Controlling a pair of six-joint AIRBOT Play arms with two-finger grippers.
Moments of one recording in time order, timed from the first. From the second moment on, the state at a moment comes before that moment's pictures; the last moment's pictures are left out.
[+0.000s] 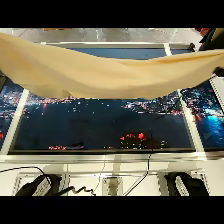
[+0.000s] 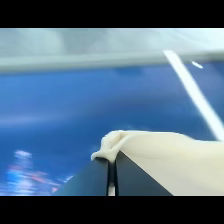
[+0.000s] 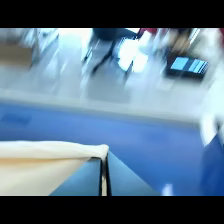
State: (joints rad) left arm 0.38 -0.96 1.81 0.97 -1.26 -1.18; right arm -0.24 -0.59 1.33 -1.16 0.85 1.16
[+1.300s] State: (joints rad) left arm 0.21 -1.30 1.05 1.10 -0.46 -1.20; right arm -0.24 -1.45 1.40 -0.99 0.92 1.24
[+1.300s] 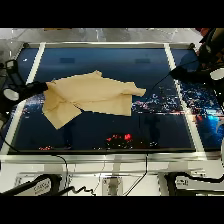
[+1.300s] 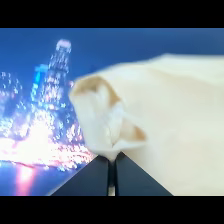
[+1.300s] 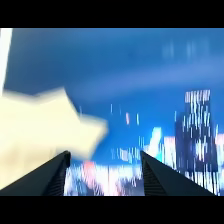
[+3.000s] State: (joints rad) left arm 0.27 -0.91 1.06 1.10 -0.43 -1.20; right arm -0.05 -1.26 1.42 -0.96 0.92 1.34
